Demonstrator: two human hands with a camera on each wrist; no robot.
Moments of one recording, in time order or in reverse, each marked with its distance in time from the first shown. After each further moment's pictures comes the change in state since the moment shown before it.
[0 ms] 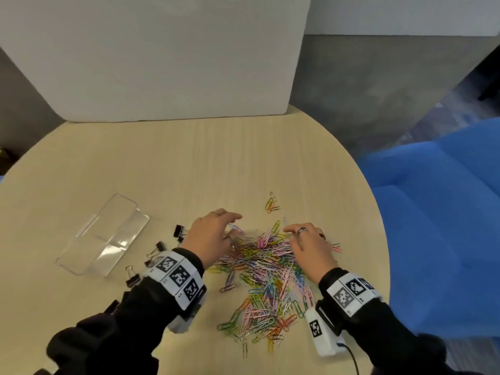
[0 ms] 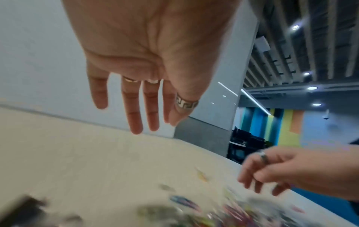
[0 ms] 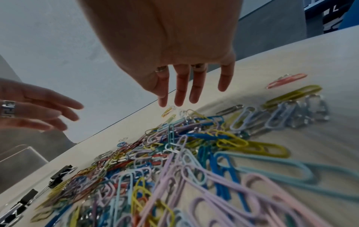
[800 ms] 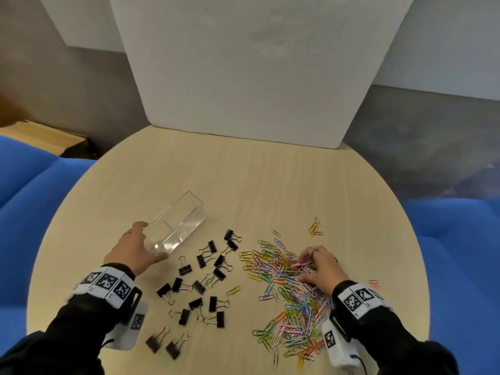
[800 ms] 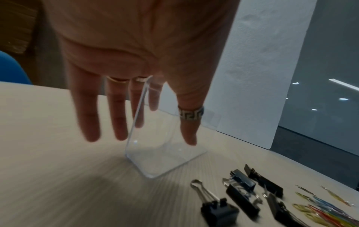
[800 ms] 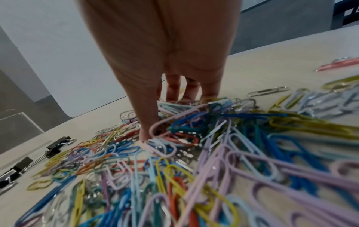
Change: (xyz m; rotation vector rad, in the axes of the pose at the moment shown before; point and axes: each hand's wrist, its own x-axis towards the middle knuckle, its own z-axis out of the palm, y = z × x) left_hand -0.115 -0.168 -0.061 -0.153 0.179 -0.782; right_hand 0.016 -0.034 0.024 -0.056 -0.247 -0.078
